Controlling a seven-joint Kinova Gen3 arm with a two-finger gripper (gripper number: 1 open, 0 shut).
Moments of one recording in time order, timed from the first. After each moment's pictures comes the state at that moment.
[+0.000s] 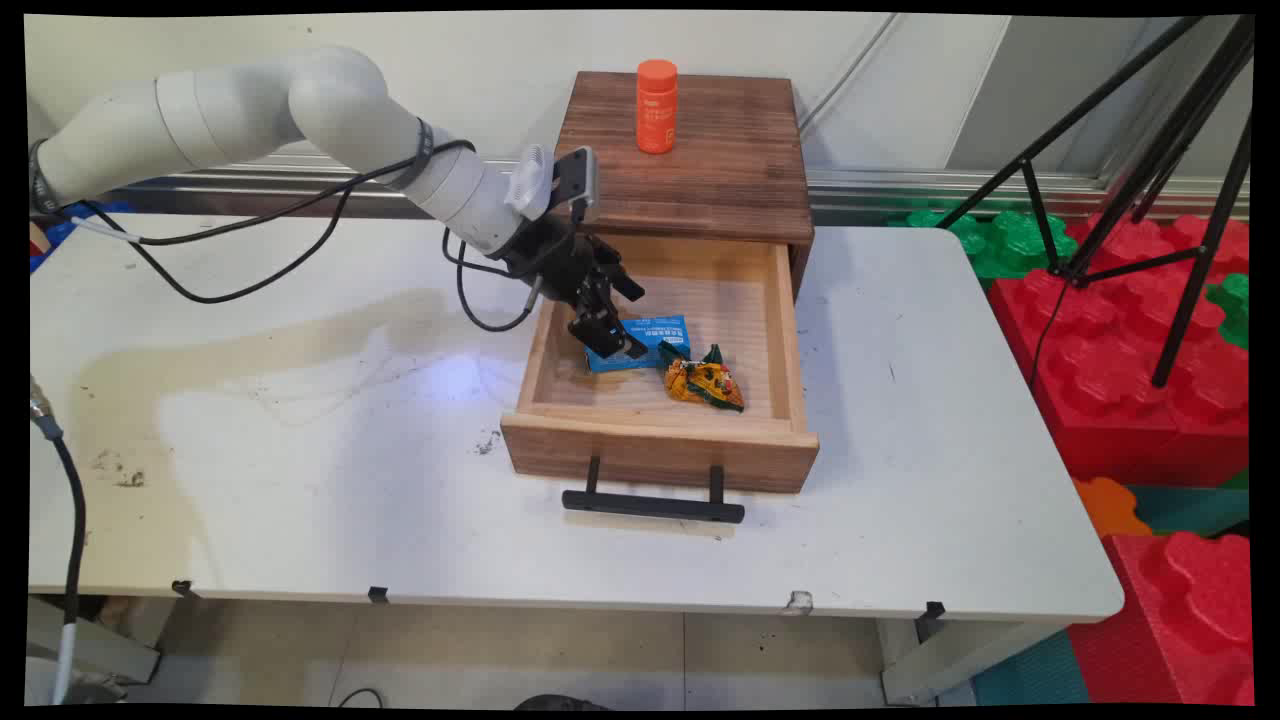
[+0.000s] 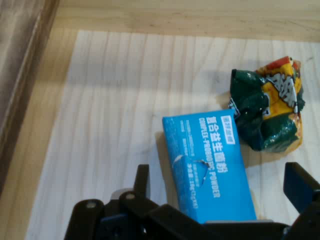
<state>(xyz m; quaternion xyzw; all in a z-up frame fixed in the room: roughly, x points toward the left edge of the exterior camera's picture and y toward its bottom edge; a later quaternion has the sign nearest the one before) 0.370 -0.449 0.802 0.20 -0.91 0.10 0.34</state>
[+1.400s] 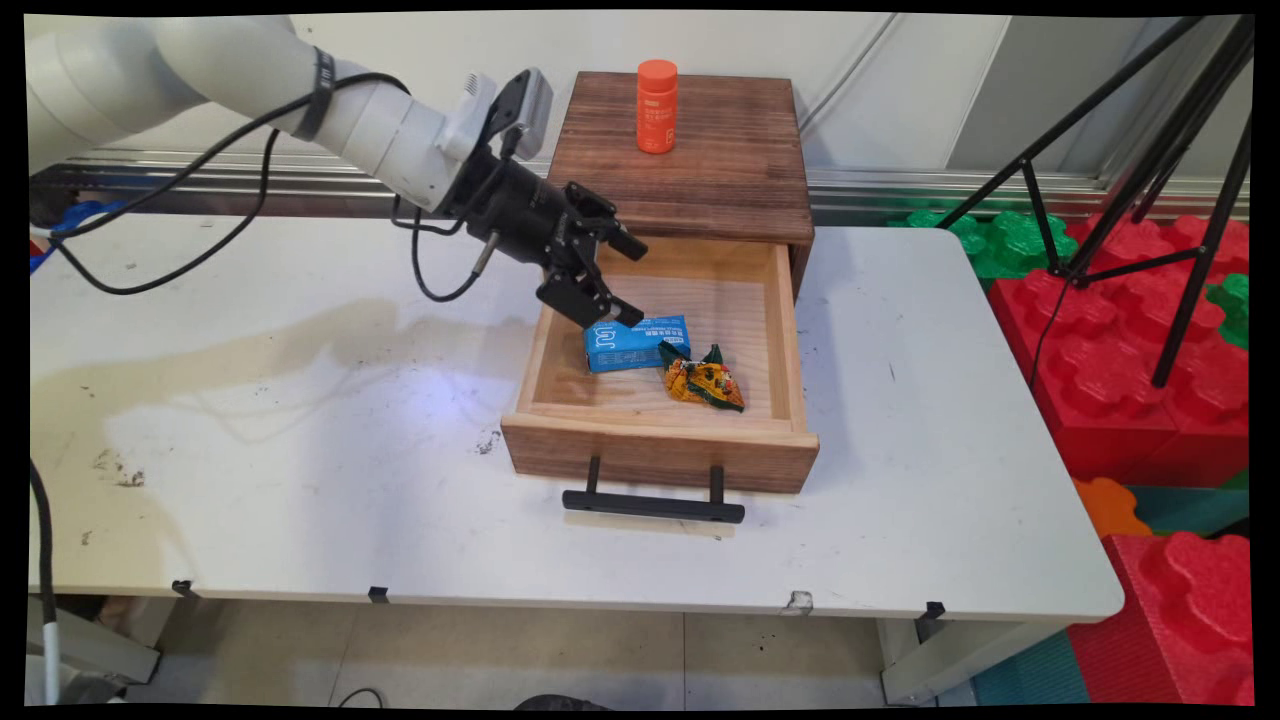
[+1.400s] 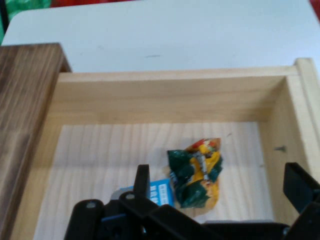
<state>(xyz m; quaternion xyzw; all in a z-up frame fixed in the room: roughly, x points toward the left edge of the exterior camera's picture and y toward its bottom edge) 0.384 -0.399 0.876 0.15 -0.89 0.12 0.42</state>
